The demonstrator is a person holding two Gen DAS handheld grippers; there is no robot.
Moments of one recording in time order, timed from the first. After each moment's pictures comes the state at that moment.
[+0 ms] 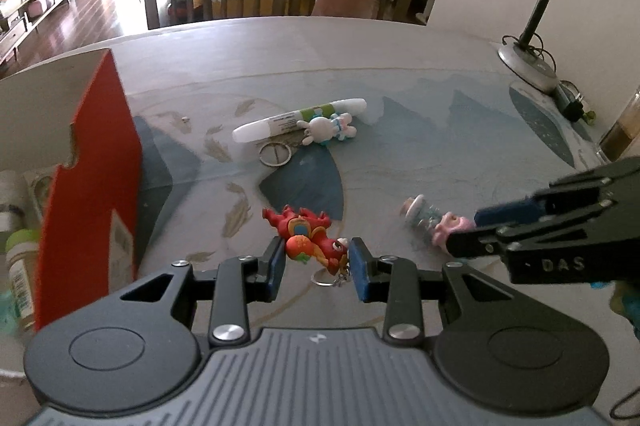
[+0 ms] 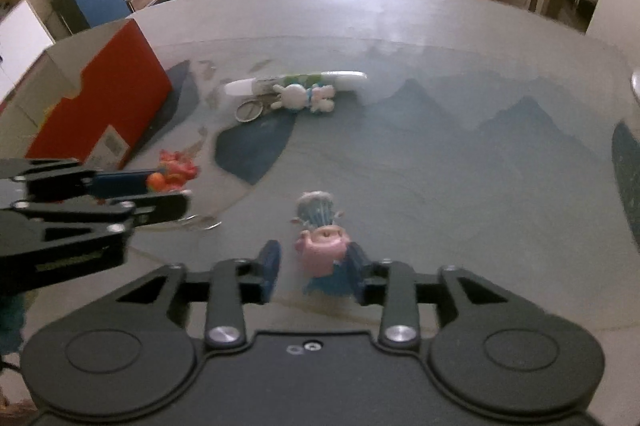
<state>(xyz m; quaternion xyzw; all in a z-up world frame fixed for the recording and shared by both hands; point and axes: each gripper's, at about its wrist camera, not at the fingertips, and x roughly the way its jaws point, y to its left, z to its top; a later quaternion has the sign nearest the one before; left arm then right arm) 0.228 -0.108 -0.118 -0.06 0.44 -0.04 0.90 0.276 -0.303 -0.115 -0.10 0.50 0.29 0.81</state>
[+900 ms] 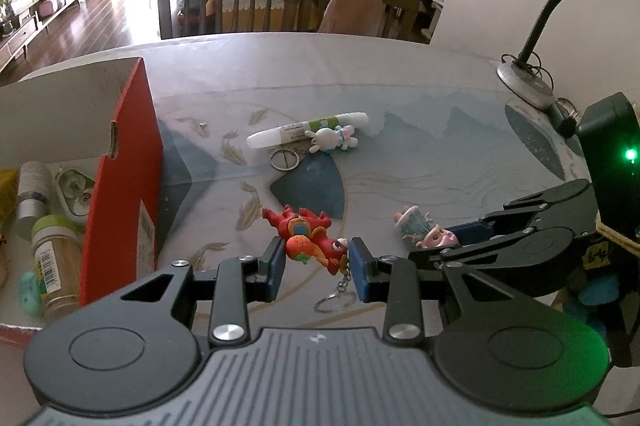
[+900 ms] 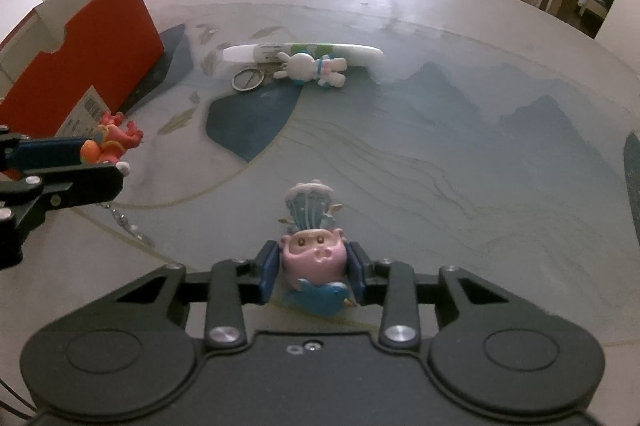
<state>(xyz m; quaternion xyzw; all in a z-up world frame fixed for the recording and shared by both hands) 0.204 -0.103 -0.098 -0.08 0.42 -0.03 0.90 0.276 -0.284 -0.137 -0.13 0.51 0.28 0.80</state>
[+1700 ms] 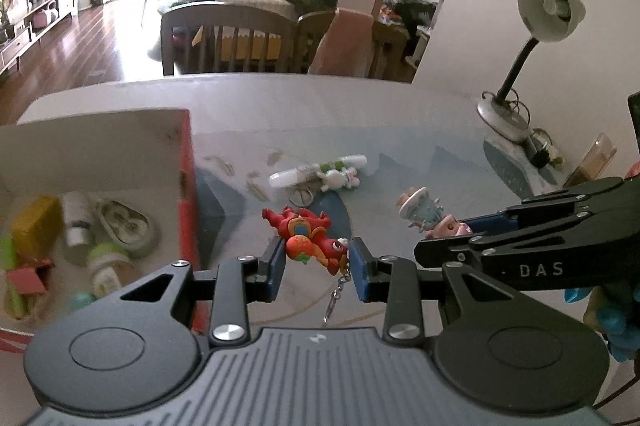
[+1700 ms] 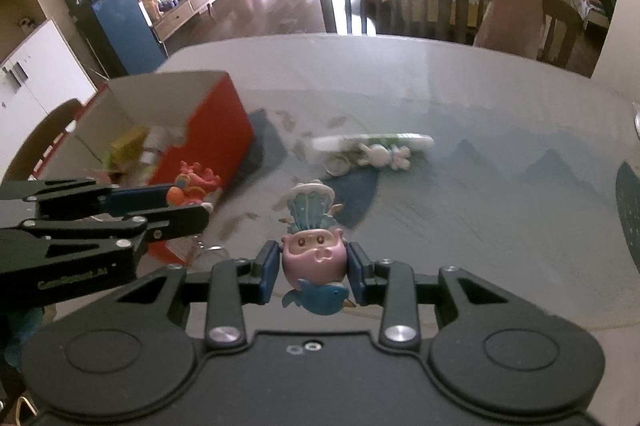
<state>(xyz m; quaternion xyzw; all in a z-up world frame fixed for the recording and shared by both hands) 0.170 -0.055 -0.041 -0.09 0.38 -0.05 0.92 0.227 -0.254 -0.036 -0.07 0.46 0.31 0.83</state>
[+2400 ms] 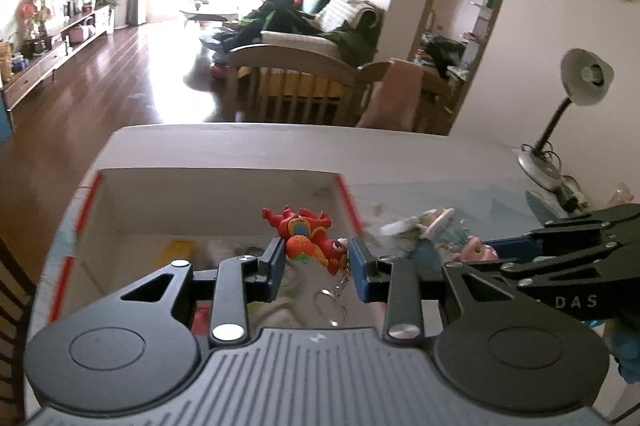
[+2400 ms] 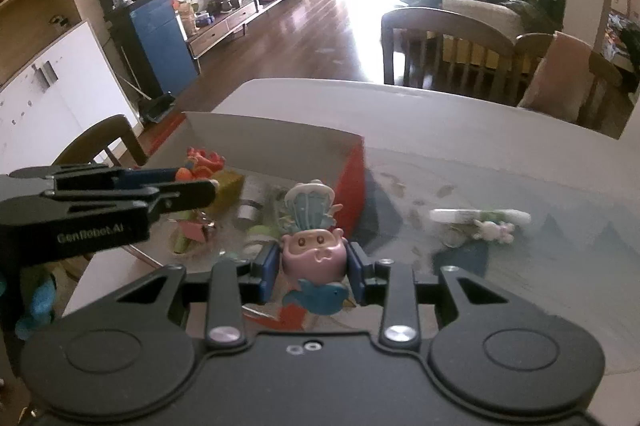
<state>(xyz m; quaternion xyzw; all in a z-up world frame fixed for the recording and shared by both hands) 0.135 0.086 0.000 -0.11 0.34 0.00 0.94 0.185 -0.126 0.002 -0.08 0.42 0.35 0.83</state>
